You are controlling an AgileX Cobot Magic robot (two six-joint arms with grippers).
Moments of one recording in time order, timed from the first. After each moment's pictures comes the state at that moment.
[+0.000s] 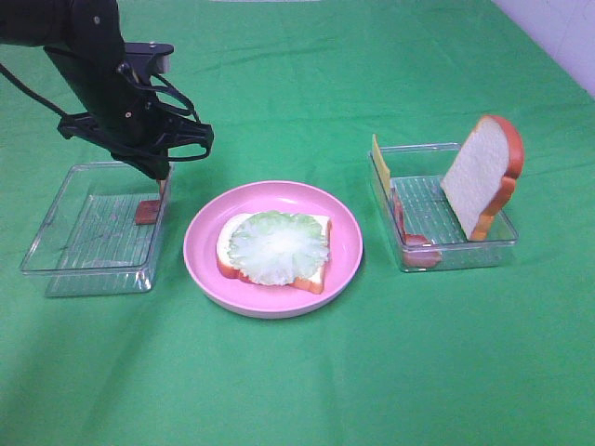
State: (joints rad) left arm -0.36 2.09 -1.53 0.03 0.71 -0.26; right arm -0.05 0.00 -0.51 0.17 1.07 -0.16
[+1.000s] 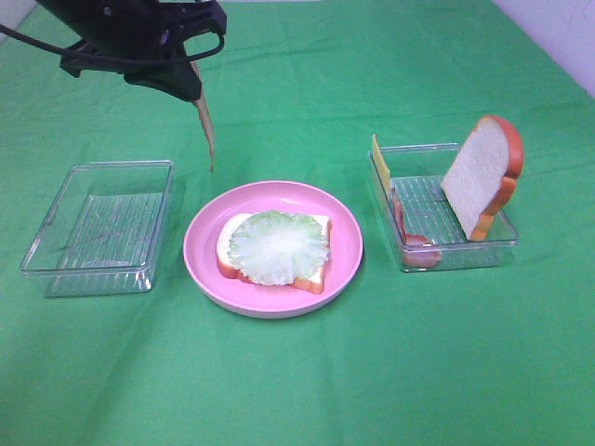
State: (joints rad) left arm -0.38 1.86 -1.53 -0.39 0.72 -0.06; right arm -0.05 0.00 -0.51 0.17 1.07 -0.16
